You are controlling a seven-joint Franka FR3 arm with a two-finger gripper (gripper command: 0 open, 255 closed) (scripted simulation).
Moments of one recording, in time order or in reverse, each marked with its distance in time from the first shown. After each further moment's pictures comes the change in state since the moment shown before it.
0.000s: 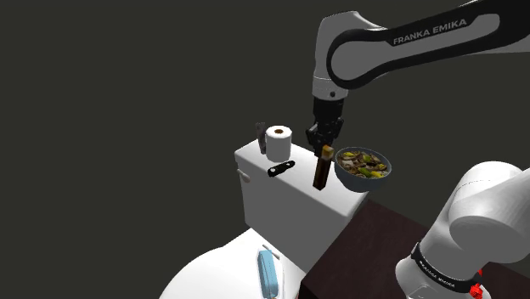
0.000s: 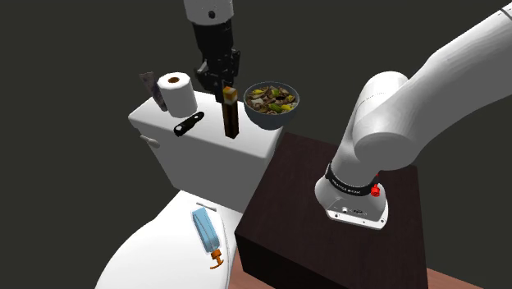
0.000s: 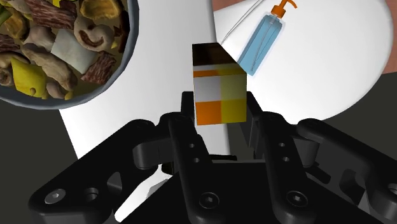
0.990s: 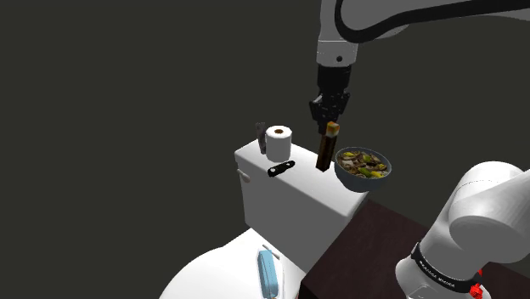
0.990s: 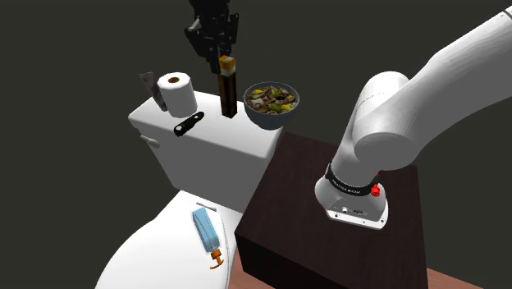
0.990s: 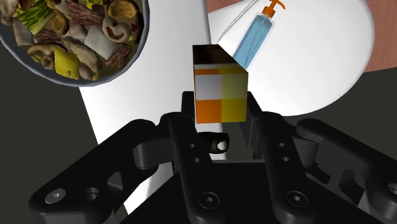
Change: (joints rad) arm -0.002 -0.020 -0.008 0.186 -0.007 -0.206 0.008
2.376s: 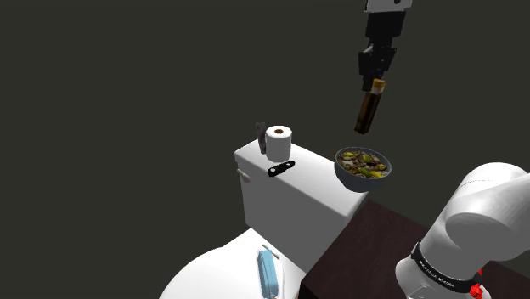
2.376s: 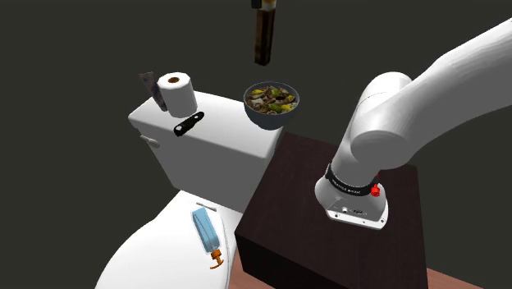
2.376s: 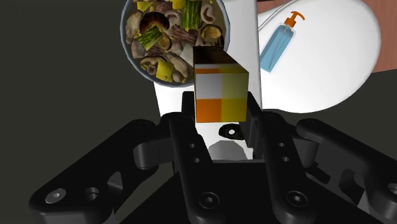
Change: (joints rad) arm -0.066 -0.061 -0.178 0.226 -0.116 -0.292 -0.204
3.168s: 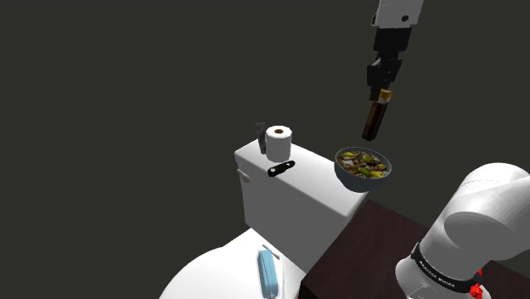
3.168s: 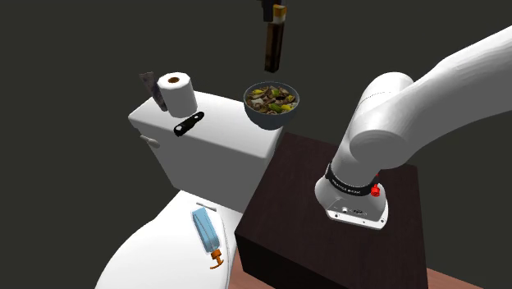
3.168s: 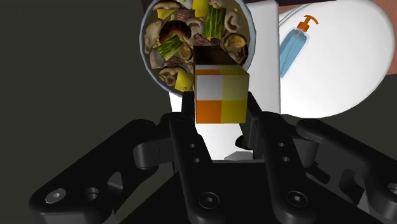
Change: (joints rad) arm -0.021 -0.048 -0.056 -0.111 -0.044 0.065 -0.063
